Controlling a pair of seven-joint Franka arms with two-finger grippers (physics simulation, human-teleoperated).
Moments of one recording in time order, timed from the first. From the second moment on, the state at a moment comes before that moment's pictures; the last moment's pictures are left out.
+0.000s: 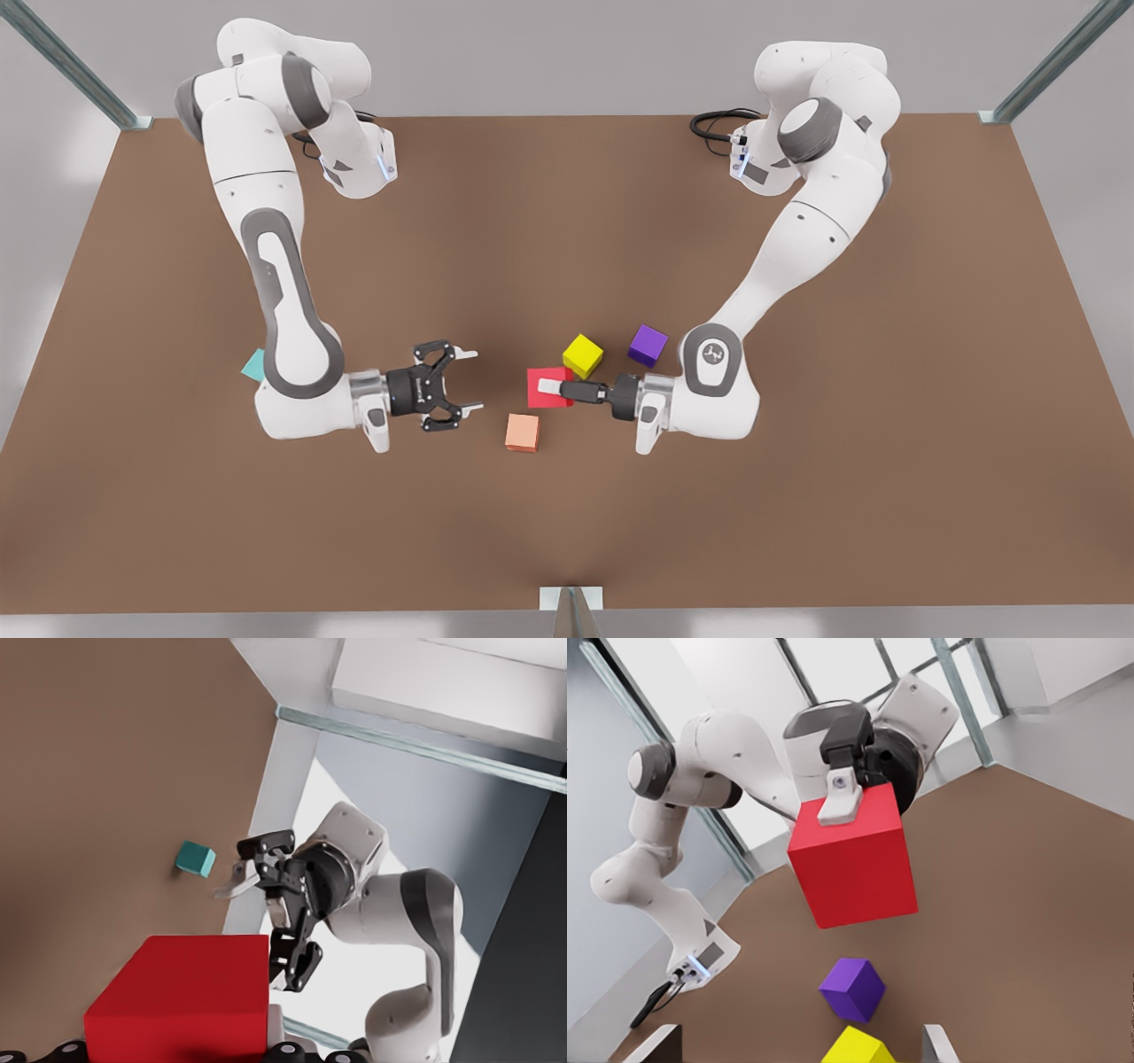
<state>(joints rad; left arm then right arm) -0.07 1.04 -0.70 -1.12 -1.02 2.13 0.07 0.18 0.68 0.05 -1.45 1.30 1.71 -1.63</state>
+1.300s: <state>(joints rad) -0.12 1.04 -0.71 -1.09 -1.03 2.20 0.12 0.31 0.68 0.05 -1.52 1.64 1.88 -2.28</state>
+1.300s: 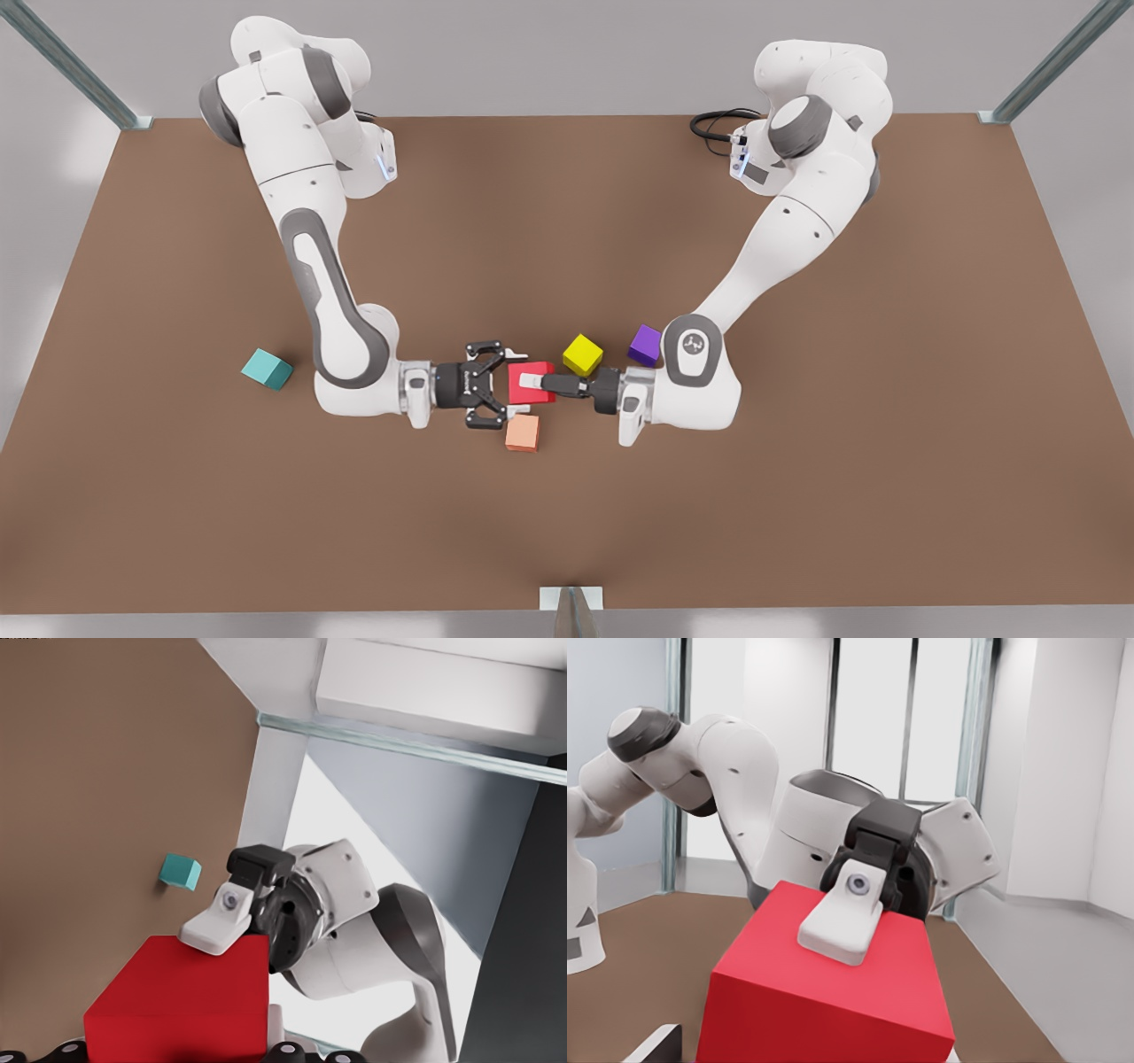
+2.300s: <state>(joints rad) 0.12 1.01 -0.71 -1.09 -0.93 2.08 0.13 0.26 0.69 0.04 -1.52 1.62 1.86 -2.34</state>
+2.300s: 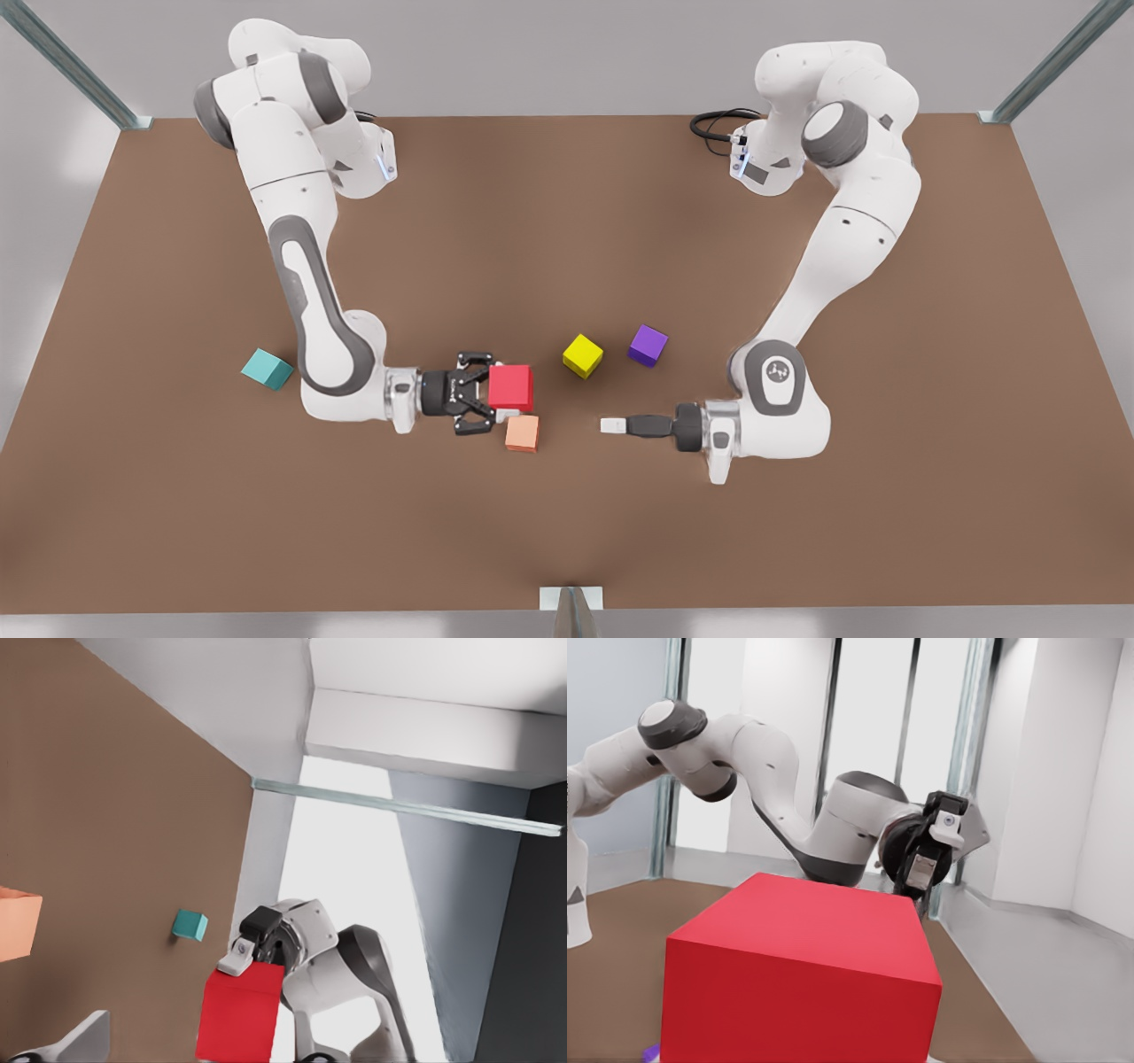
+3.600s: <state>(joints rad) -0.06 0.23 -0.06 -1.46 0.11 1.32 0.17 -0.03 0.40 -0.15 -1.83 0.00 2.04 -2.21</state>
